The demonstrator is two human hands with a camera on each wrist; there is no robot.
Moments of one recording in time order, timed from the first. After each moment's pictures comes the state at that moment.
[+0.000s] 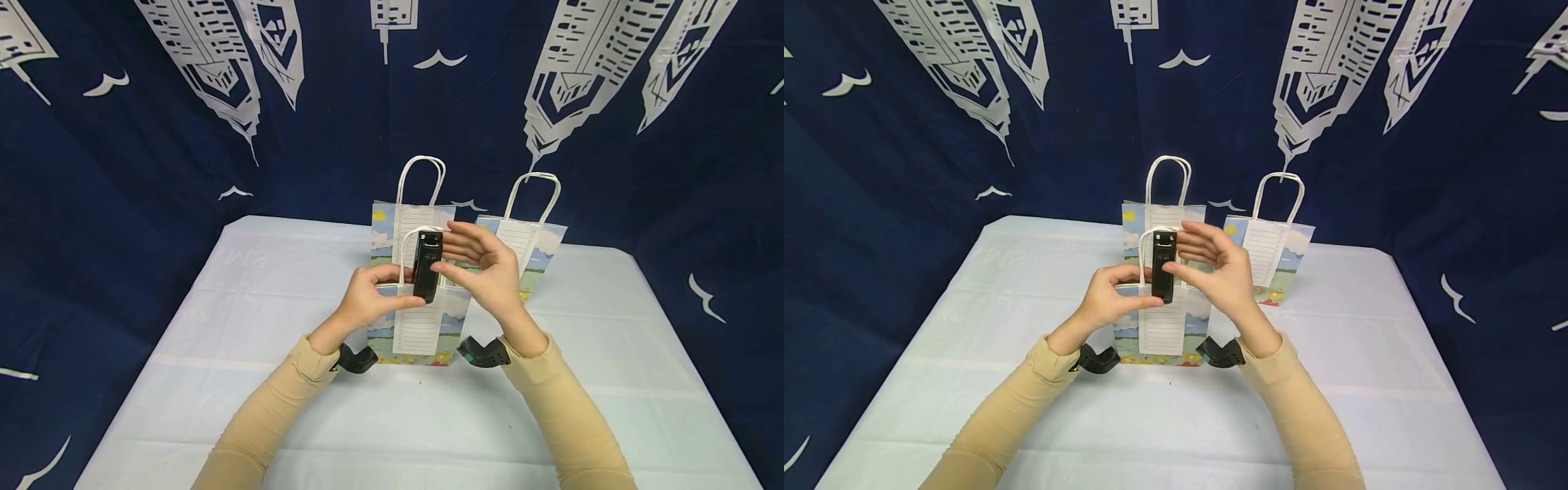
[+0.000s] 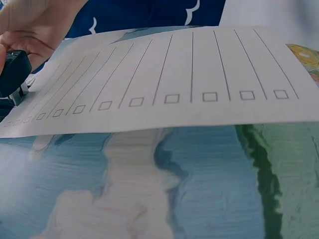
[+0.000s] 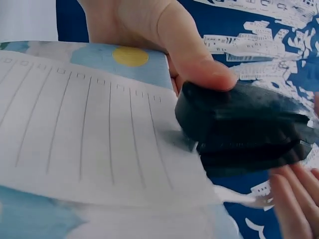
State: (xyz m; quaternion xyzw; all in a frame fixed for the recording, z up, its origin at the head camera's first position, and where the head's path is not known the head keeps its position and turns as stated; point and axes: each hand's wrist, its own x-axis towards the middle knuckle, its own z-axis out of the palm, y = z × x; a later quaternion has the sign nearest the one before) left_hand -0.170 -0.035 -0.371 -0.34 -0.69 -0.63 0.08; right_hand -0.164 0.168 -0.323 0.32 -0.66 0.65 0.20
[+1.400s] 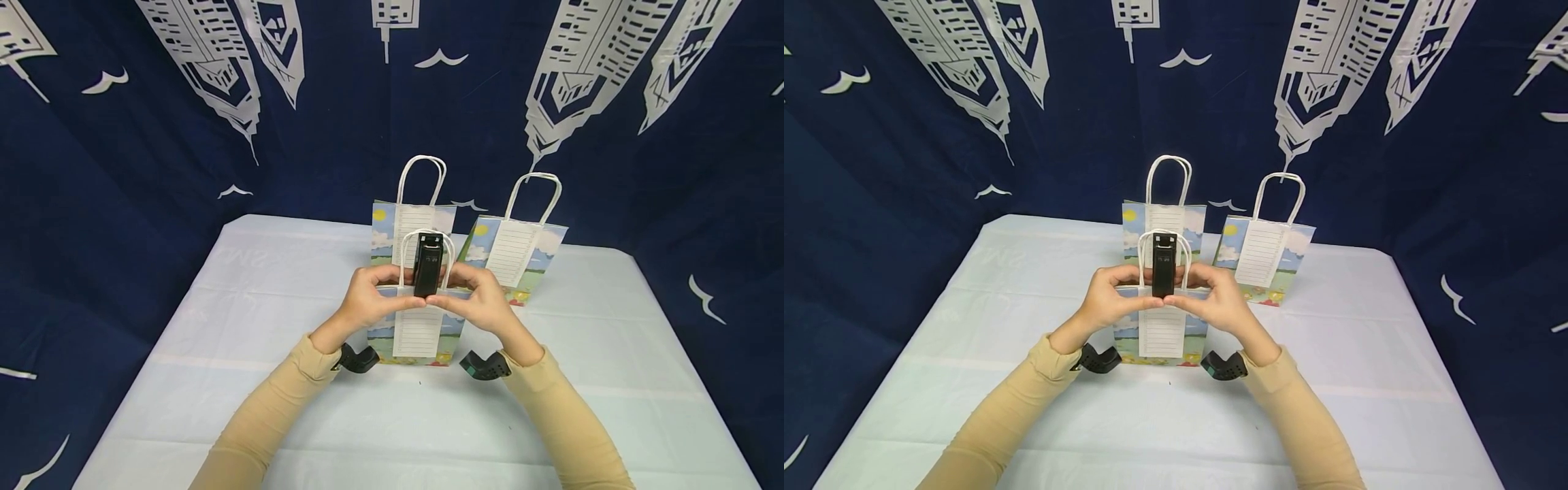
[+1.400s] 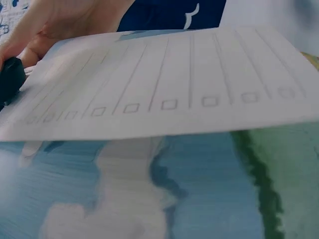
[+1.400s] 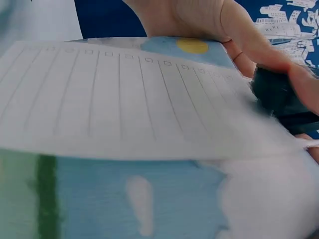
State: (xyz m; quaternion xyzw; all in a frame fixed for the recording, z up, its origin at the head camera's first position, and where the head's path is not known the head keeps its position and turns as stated) left_hand -0.158 -0.034 -0.352 -0.36 -0.69 -0.62 0.12; right_hand -0.147 0.169 -0.336 0.33 -0.78 0.52 0.11
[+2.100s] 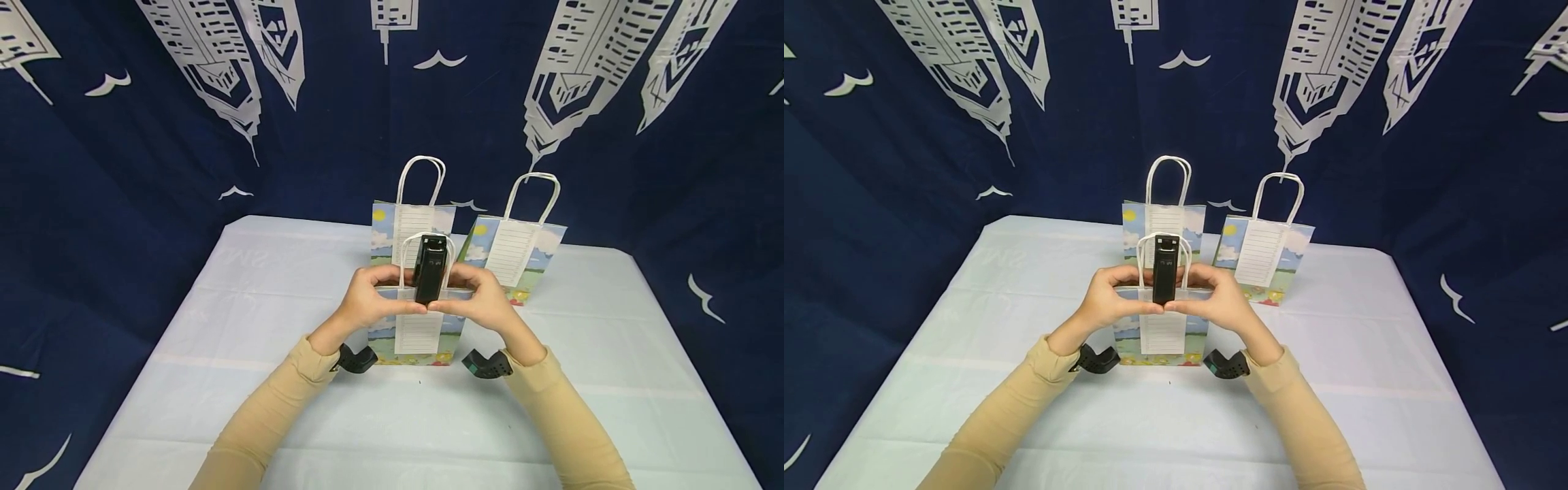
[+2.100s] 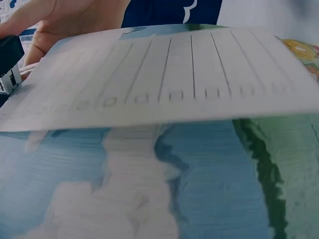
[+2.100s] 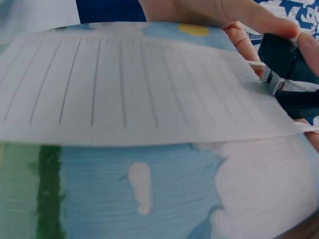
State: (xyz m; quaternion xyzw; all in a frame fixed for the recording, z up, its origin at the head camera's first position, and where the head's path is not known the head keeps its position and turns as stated) left_hand -0.175 -0.034 -0.382 -0.36 -0.67 -0.64 0.09; right_hand -0.162 0.185 -0.362 0.31 -0.76 0.56 0.04
